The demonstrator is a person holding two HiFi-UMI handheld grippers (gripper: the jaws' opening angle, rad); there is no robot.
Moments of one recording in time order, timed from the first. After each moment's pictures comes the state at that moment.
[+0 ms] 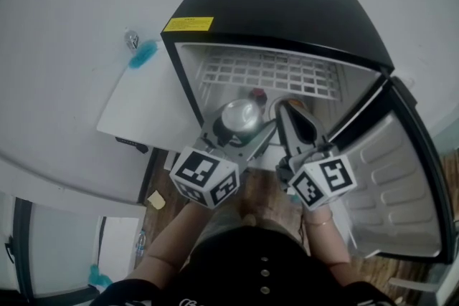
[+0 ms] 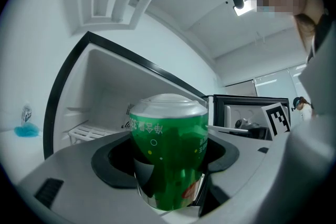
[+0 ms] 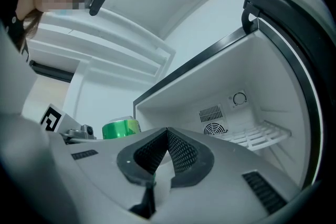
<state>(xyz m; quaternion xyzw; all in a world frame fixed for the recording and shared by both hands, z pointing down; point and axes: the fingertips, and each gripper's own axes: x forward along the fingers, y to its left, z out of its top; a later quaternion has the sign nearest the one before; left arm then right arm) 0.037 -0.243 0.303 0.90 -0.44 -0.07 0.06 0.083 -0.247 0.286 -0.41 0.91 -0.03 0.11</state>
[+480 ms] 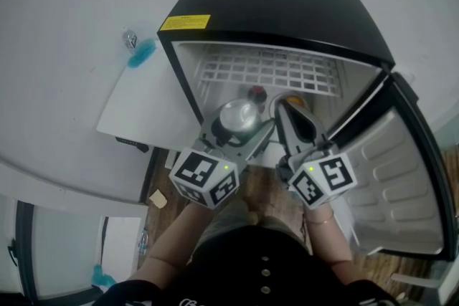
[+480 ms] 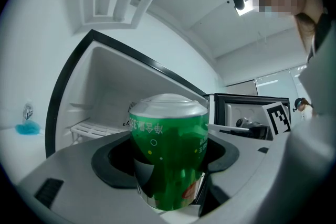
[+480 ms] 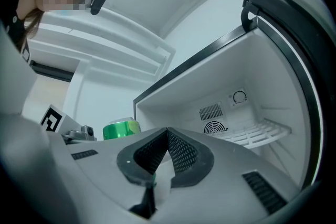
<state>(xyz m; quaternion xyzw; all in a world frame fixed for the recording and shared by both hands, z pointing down) 0.034 -0.244 0.310 0.89 -0.44 -0.07 0.06 0.082 -0.247 0.290 -0.41 0.91 -0.03 0.10</state>
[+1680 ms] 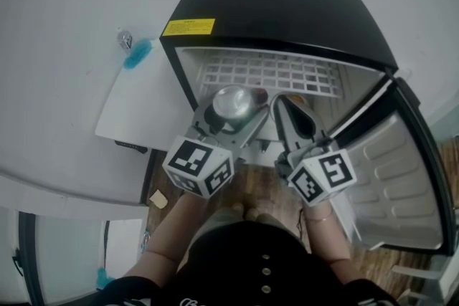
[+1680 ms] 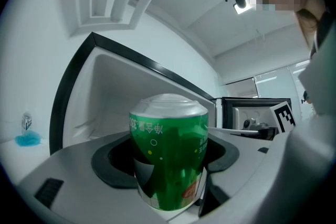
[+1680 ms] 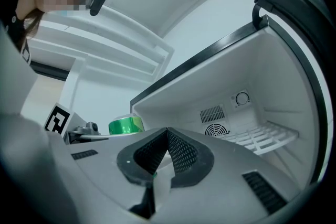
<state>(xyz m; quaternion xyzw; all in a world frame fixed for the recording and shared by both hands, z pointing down) 0.009 -0.269 0.291 0.89 -0.44 -0.06 0.05 0.068 -0.258 0.280 -0.42 0.90 -0.04 0.10</state>
